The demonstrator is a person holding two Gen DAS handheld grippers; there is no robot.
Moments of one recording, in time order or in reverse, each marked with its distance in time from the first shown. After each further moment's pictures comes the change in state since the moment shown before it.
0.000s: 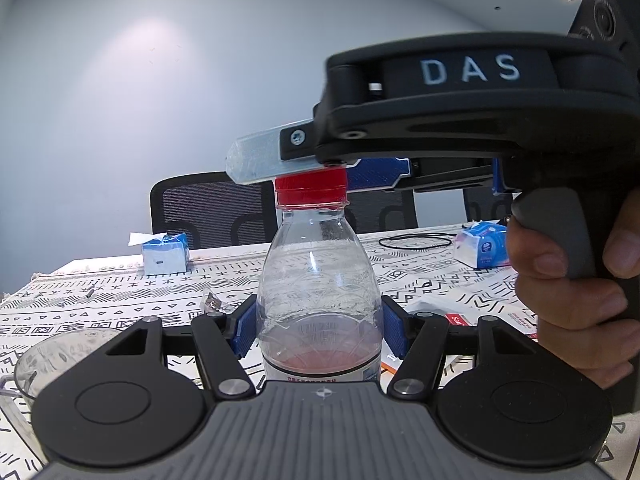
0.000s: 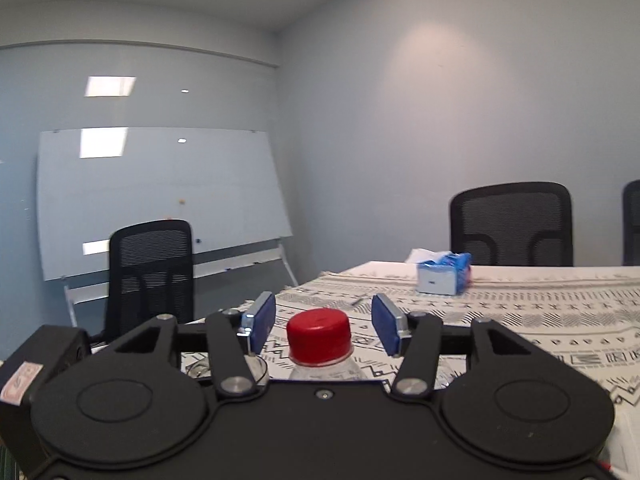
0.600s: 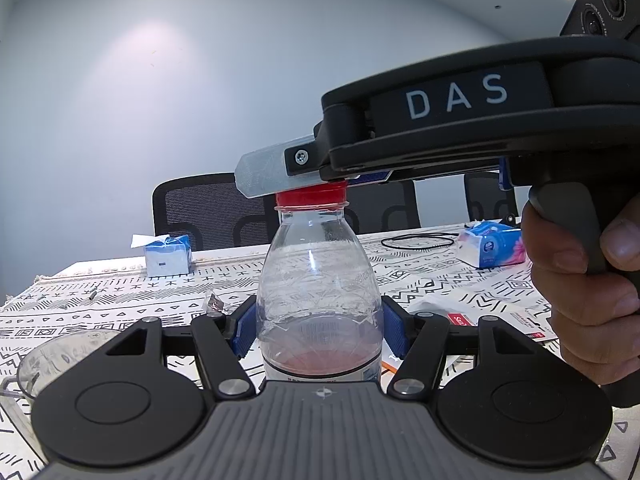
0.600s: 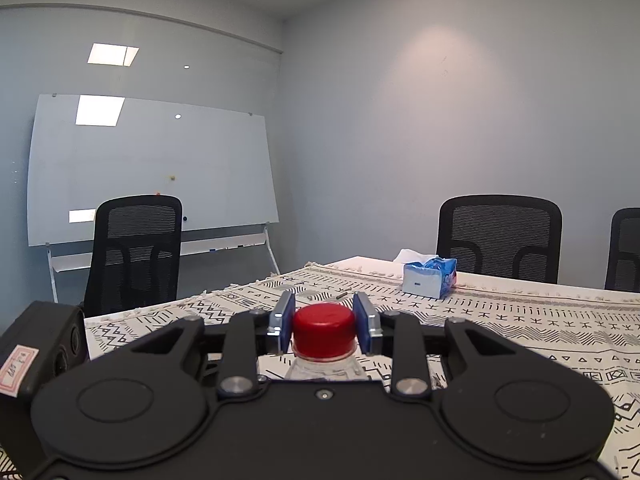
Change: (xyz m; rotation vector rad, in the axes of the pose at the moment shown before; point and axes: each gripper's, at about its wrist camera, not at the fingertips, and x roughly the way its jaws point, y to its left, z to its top) left arm -0.003 0.000 0.001 0.006 -0.004 0.005; right arm -0.004 0.010 -0.009 -0.107 0.020 -0.019
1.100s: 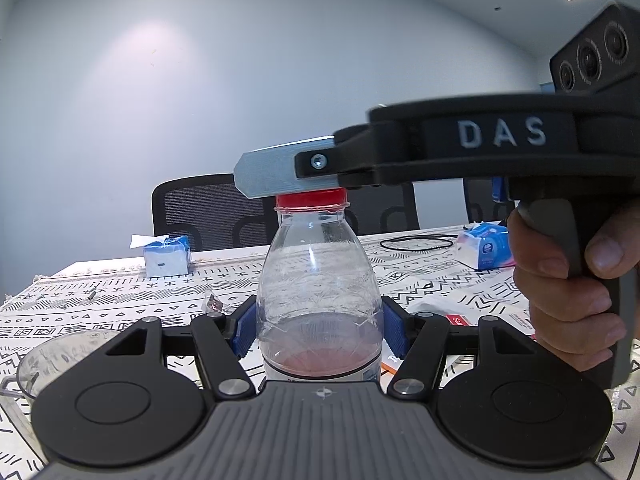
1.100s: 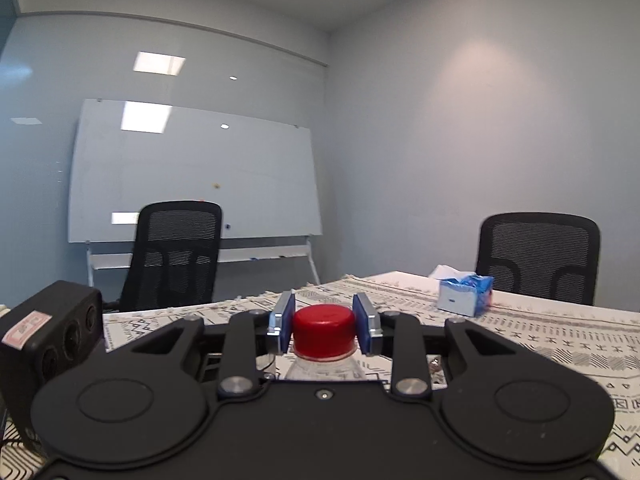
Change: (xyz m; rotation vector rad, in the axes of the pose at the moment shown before) left arm -0.002 -0.001 0.000 0.001 -0.005 -0.004; right arm -0.004 -0.025 -0.010 -0.052 -0.066 0.186
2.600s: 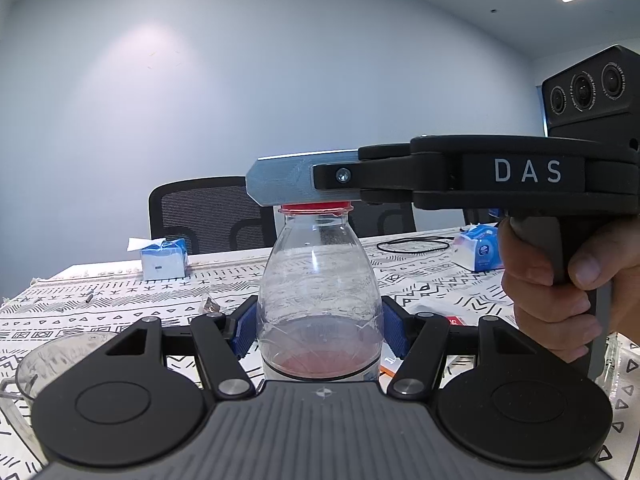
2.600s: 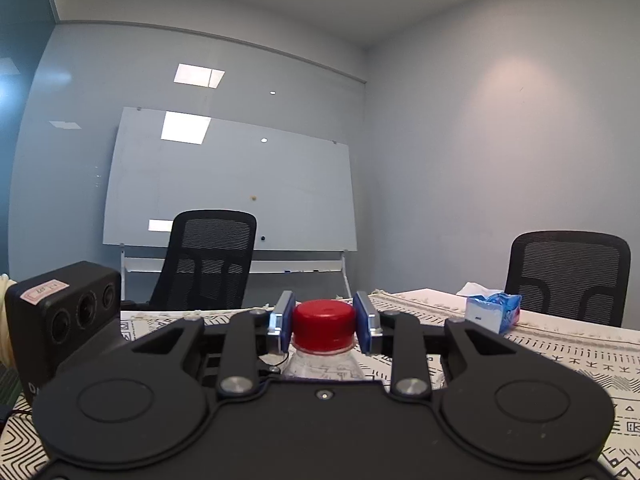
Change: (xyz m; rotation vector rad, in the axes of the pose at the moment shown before) left arm -0.001 0.003 0.000 0.002 -0.010 -0.007; right arm -0.010 -0.017 0.005 -0.028 -0.031 0.089
